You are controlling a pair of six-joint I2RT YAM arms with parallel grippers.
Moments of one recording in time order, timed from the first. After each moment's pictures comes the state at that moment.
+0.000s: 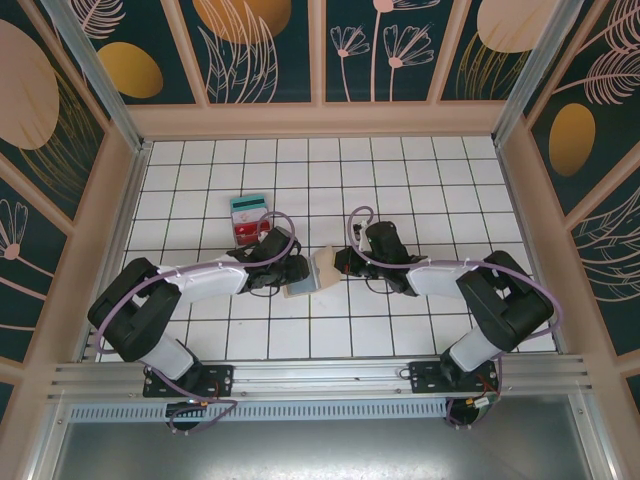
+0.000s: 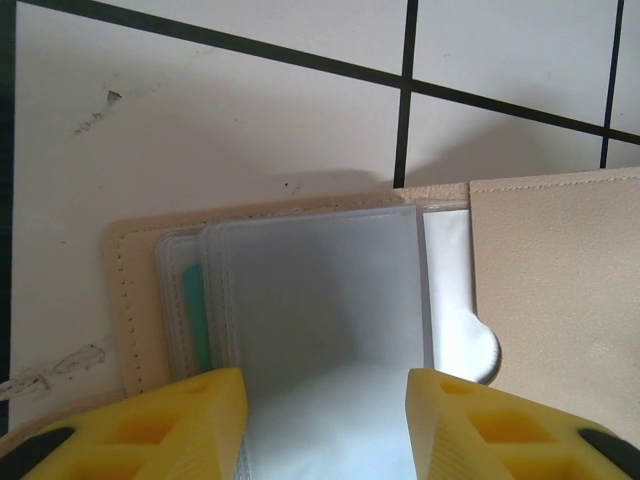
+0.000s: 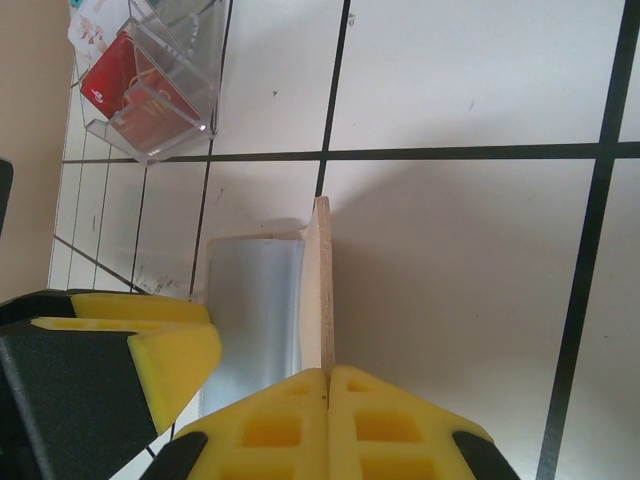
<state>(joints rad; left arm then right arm) -0.74 1.57 0.75 -0.18 0.01 -0.93 0.64 1.56 0.58 0.32 -0.37 0.77</state>
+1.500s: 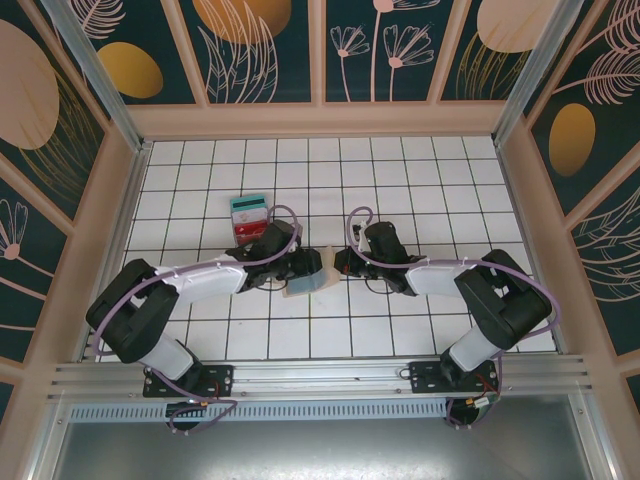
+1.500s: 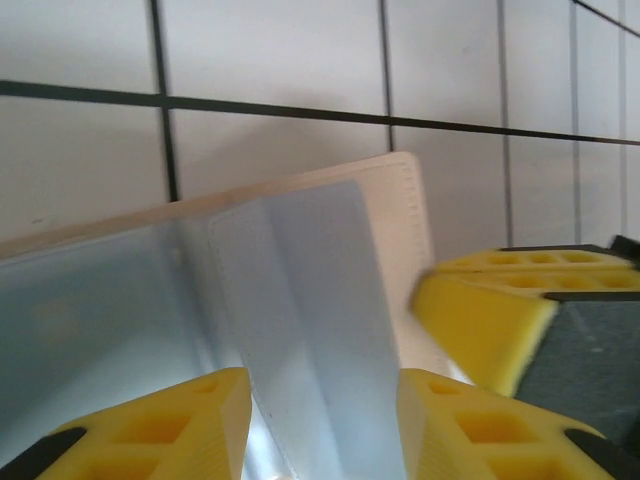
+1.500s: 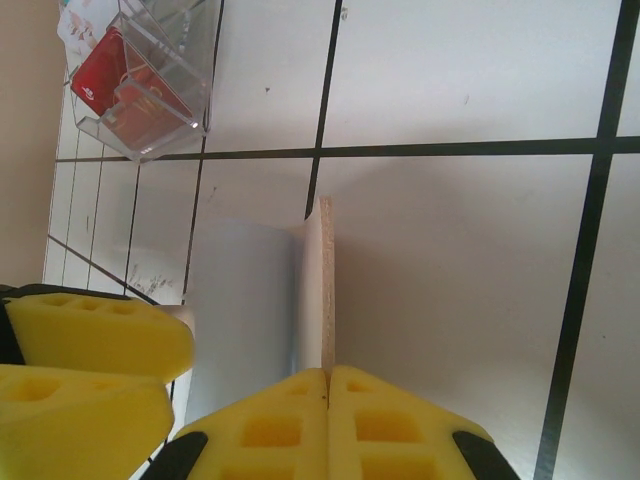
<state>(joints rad) -0.74 1.56 0.76 0.00 0.21 -0.88 0.64 1.57 0.58 0.32 -0.37 0.77</state>
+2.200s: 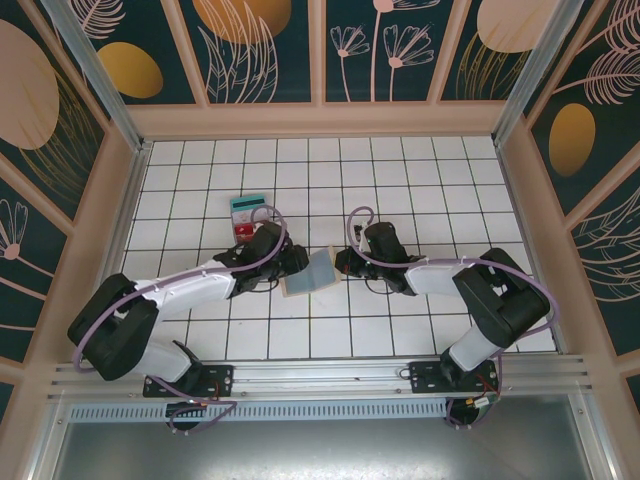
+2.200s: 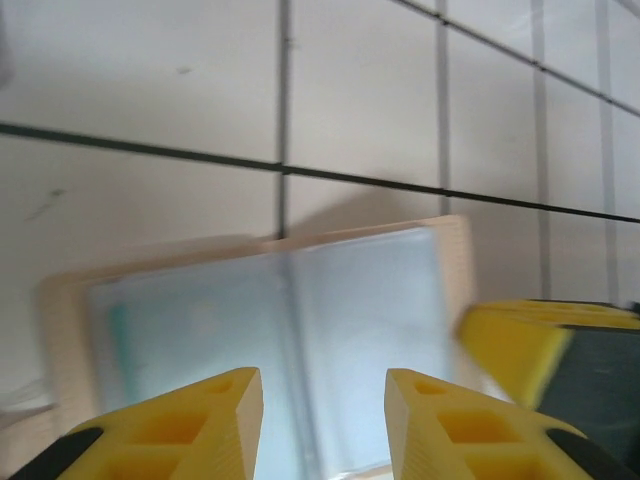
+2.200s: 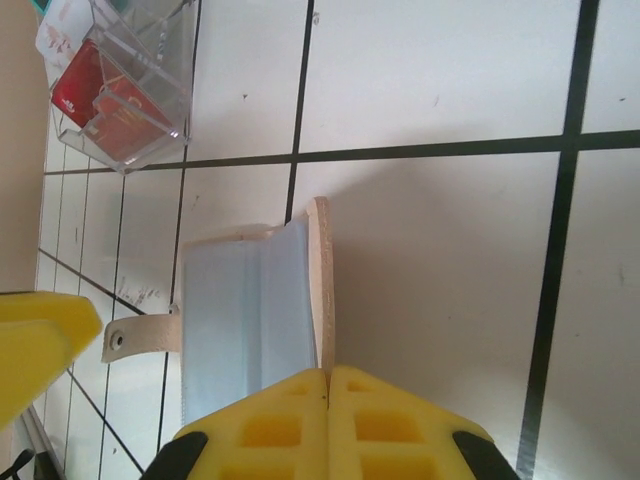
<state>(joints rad) -0.73 1.44 0.71 -0.09 0.01 -0.93 0.63 1.58 0.58 0.32 -0.35 0.79</state>
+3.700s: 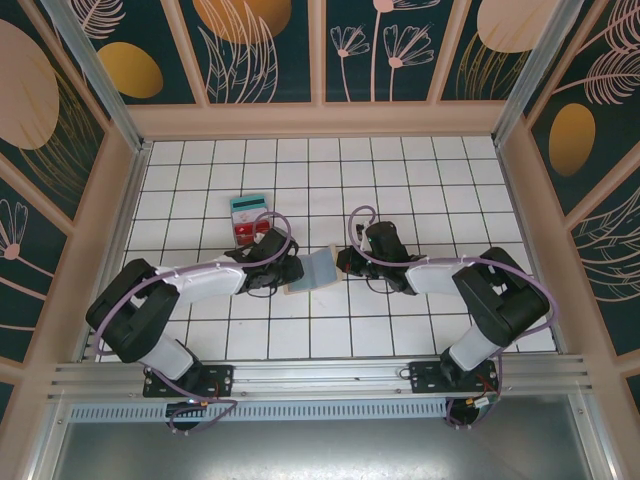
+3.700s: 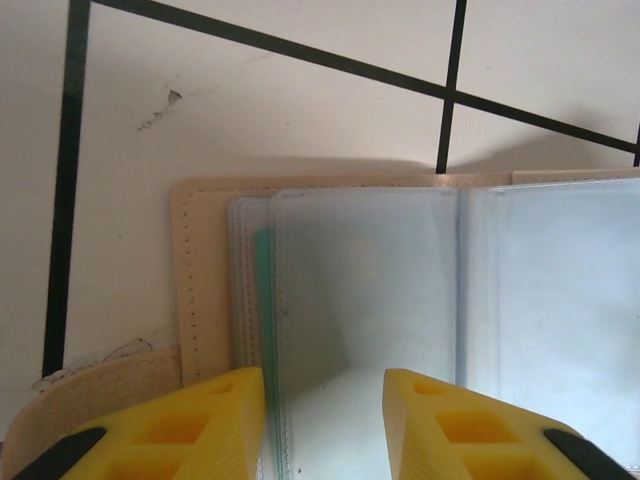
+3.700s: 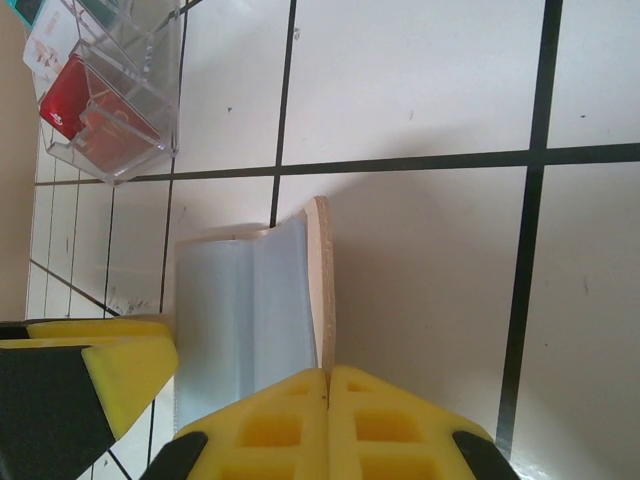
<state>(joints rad) -0.73 1.56 0.73 -0.18 0.00 -0.95 0.62 1.59 0.58 0.32 -0.34 0.79</state>
